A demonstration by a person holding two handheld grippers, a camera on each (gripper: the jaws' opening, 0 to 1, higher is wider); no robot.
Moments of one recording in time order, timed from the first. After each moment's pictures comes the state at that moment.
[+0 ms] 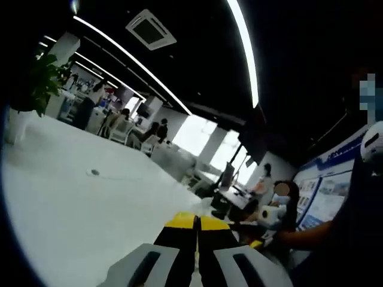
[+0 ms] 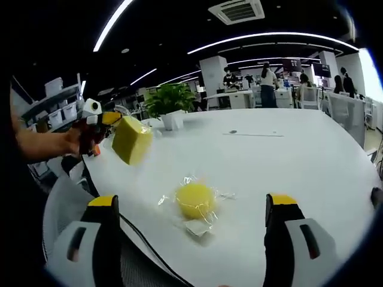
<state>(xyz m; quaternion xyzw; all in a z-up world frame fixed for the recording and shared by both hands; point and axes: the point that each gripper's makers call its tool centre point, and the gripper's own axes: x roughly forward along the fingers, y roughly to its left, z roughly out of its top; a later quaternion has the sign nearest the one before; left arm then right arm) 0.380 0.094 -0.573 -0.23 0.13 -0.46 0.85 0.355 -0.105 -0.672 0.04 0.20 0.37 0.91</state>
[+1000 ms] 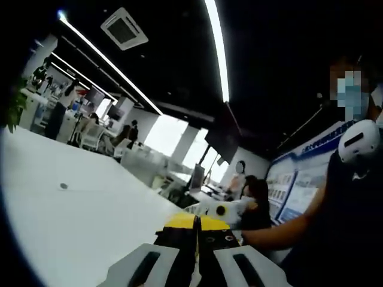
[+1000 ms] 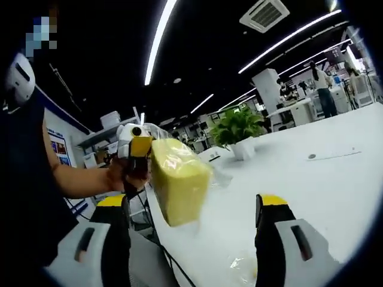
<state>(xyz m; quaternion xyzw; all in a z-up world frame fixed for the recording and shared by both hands) 0.350 0.054 -0.523 -0.22 0.09 -0.55 0.80 0.354 0.029 -0.595 0.20 0.11 0.57 0.79</state>
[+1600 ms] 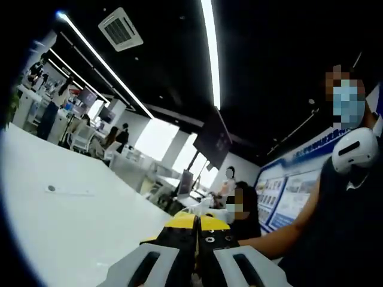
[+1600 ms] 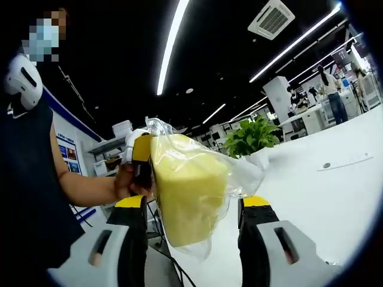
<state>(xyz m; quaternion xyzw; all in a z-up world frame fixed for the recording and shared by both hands) 0.341 0.042 -0.506 -0.24 0.08 -0.57 0.78 0.344 0.041 -0.578 0.19 0.07 0.60 0.78</state>
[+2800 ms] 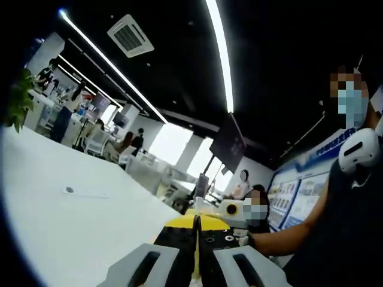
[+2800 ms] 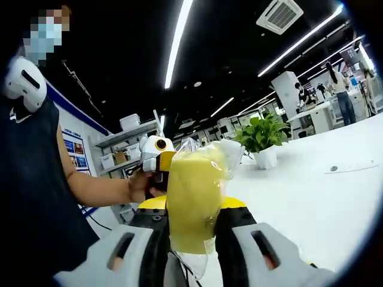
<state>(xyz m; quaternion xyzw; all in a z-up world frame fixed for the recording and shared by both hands) 0.354 0.072 -0.516 -0.24 0.07 -0.52 0.82 0.338 0.045 -0.559 0.17 0.08 0.62 0.76</state>
